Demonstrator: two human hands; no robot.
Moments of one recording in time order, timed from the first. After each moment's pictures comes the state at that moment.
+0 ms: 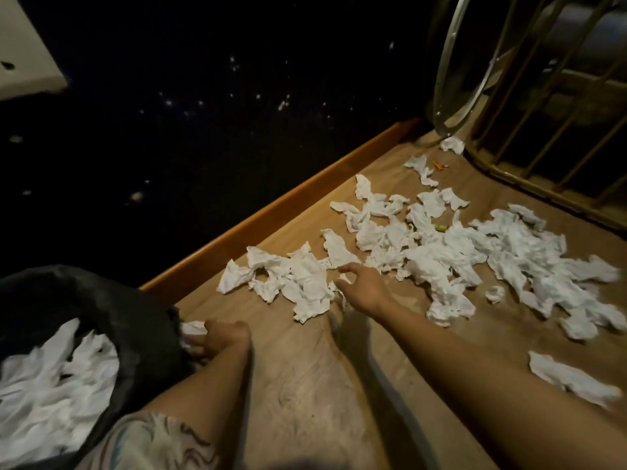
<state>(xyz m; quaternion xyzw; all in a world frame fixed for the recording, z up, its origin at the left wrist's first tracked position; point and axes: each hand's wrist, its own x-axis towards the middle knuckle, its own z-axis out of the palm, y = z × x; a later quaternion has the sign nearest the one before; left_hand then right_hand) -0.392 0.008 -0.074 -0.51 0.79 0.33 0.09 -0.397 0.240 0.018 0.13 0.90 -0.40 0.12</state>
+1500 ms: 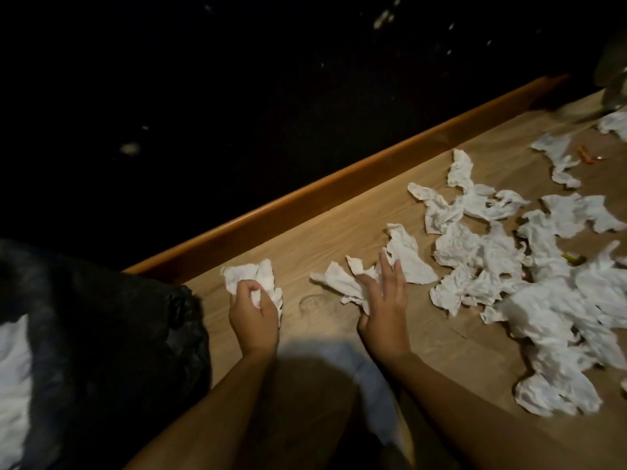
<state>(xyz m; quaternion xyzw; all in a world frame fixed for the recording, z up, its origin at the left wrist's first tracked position) -0.427 0.021 -0.105 -0.36 0.82 0.42 -0.14 -0.460 0.215 -0.133 -0.09 0.95 -0.30 -0.04</state>
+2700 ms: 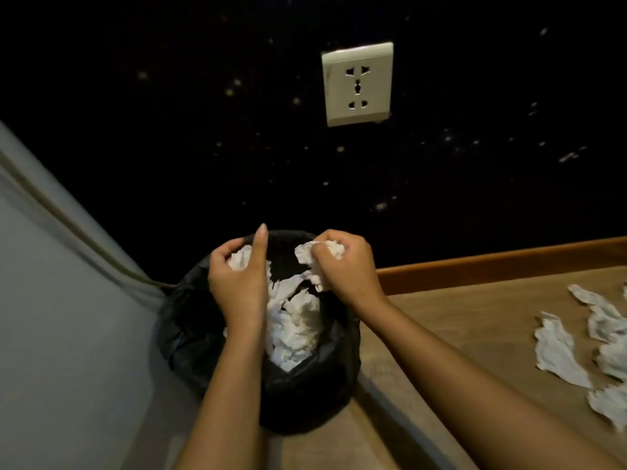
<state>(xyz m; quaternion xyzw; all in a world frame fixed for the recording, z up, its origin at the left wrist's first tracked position) -0.278 -0.133 0.141 -0.44 0.59 0.49 -0.48 -0.375 -0.035 0.129 -0.34 0.67 -0.66 0.08</state>
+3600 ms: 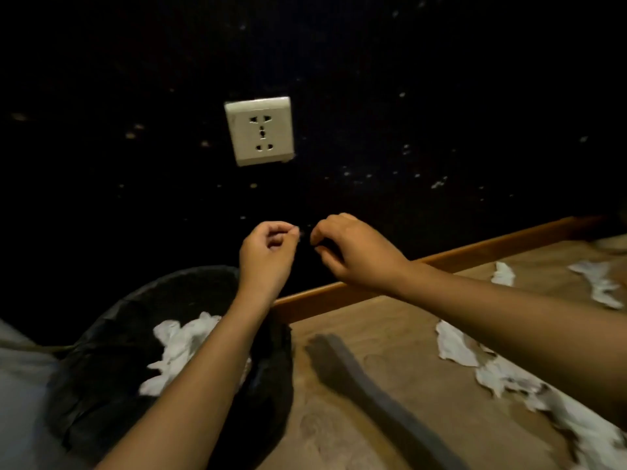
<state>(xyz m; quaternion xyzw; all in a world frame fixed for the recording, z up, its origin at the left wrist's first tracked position) -0.378 -0.066 0.177 -0.21 0.76 0.54 -0.30 -0.463 0.072 0.189 -0.52 0.81 -0.25 -0.12</state>
